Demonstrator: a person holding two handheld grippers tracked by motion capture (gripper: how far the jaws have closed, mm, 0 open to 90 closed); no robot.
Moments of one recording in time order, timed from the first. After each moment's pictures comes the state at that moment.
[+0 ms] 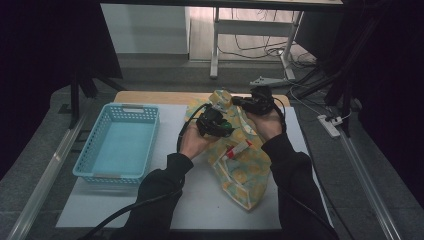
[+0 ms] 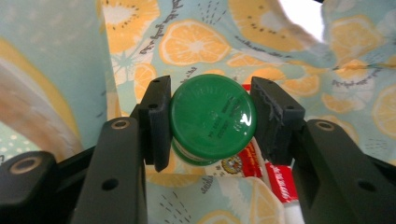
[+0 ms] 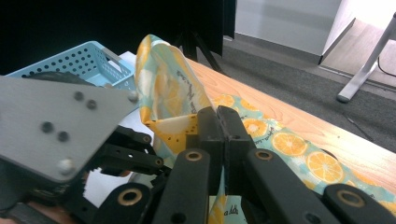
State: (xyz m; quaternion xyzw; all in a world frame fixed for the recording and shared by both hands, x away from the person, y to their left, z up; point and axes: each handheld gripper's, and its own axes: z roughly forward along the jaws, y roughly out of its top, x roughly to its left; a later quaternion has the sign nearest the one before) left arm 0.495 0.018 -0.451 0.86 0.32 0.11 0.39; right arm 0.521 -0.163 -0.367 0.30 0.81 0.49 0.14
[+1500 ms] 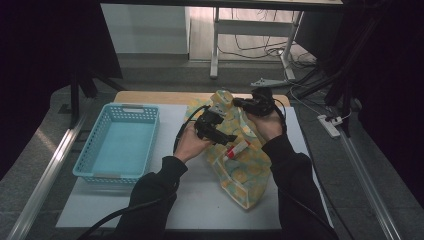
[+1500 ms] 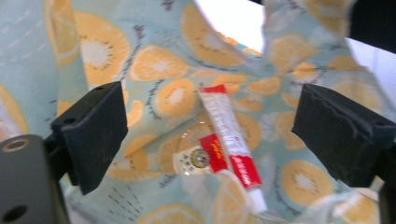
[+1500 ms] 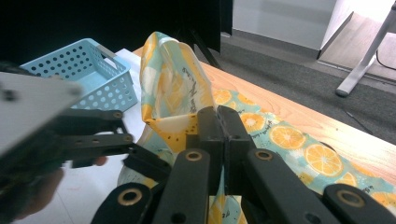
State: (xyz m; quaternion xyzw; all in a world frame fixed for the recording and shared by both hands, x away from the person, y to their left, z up) left arm 0.470 0.024 -0.434 0.86 0.28 0.08 0.42; right arm 0.523 -0.167 -0.373 0.31 0.81 0.48 0.14
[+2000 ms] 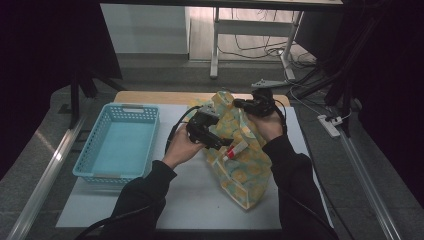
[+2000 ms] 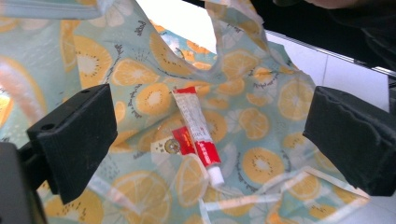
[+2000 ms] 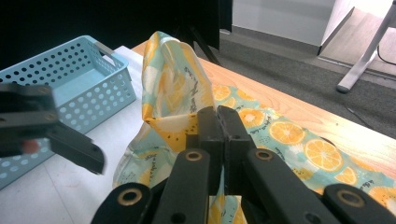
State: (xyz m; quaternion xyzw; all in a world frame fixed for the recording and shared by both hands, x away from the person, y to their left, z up) left arm 0.438 0.046 -0.408 0.85 0.27 0.07 0.45; right arm 0.524 -0.170 -0.377 0.32 0.81 0.48 0.14
